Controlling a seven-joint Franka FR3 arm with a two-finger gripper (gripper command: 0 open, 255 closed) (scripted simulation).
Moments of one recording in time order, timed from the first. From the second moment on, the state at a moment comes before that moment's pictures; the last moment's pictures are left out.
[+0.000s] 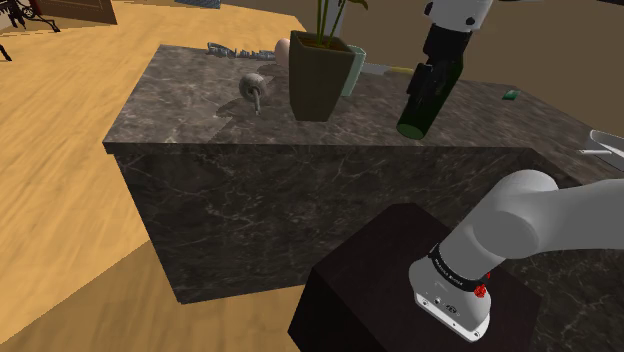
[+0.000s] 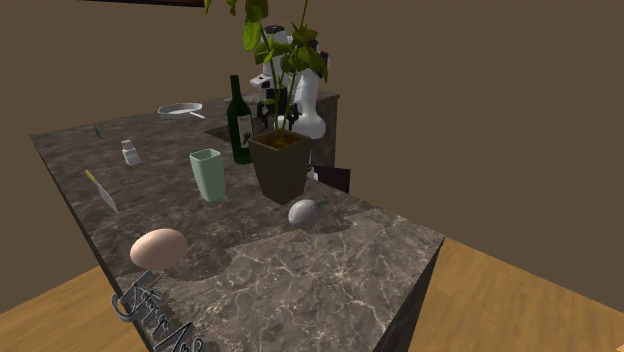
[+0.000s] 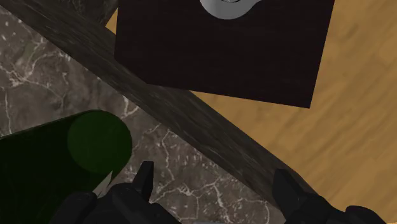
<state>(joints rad) -0.01 -0.83 0.01 -2.42 -0.03 1.53 -0.08</state>
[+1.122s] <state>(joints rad) -0.05 -0.44 0.33 -2.22 0.03 1.85 0.41</state>
